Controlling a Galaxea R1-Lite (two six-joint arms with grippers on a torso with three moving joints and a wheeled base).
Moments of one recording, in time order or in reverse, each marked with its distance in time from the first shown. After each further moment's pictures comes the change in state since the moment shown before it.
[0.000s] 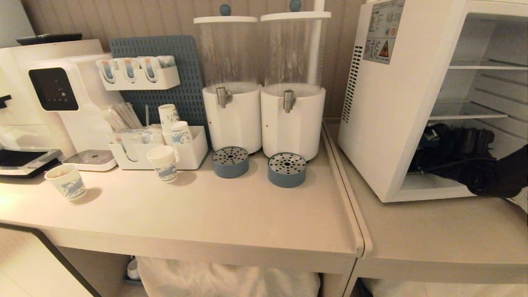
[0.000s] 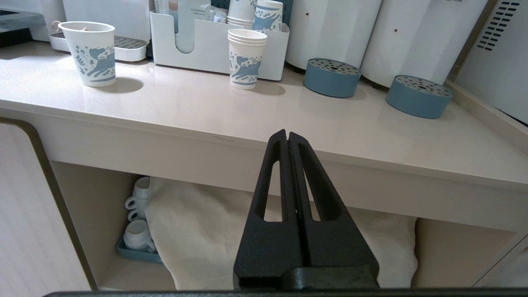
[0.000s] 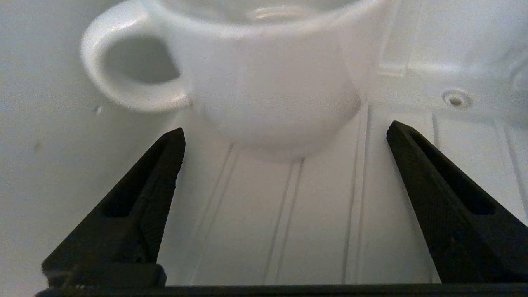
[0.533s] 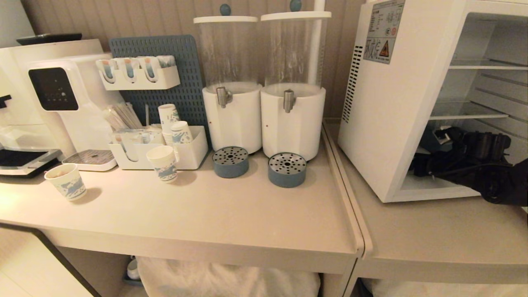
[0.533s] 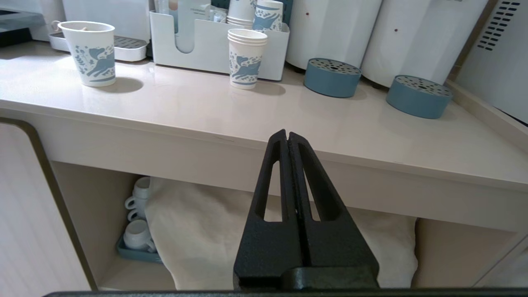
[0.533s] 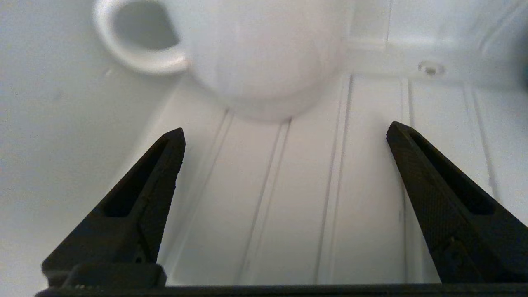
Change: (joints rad) left arm 0.000 0.000 0.000 0.000 0.000 0.000; right arm -0.036 -0.066 0.123 -0.056 0.035 0.007
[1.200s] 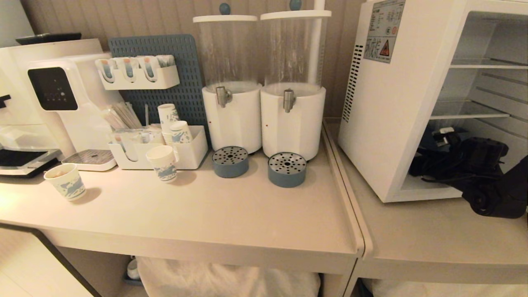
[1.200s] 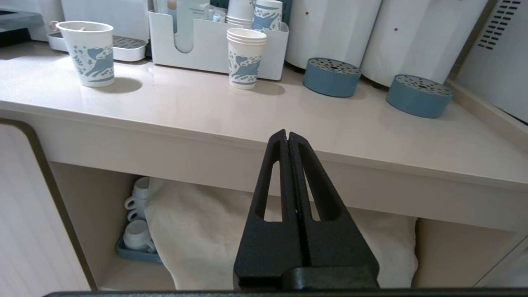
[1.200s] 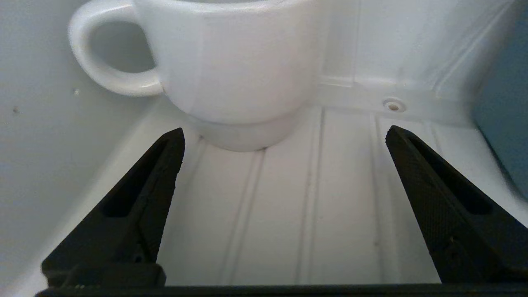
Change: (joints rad) left arm 0.000 0.000 0.000 0.000 0.000 0.001; right arm 0.034 0.044 0.056 -0.333 -0.075 -0.004
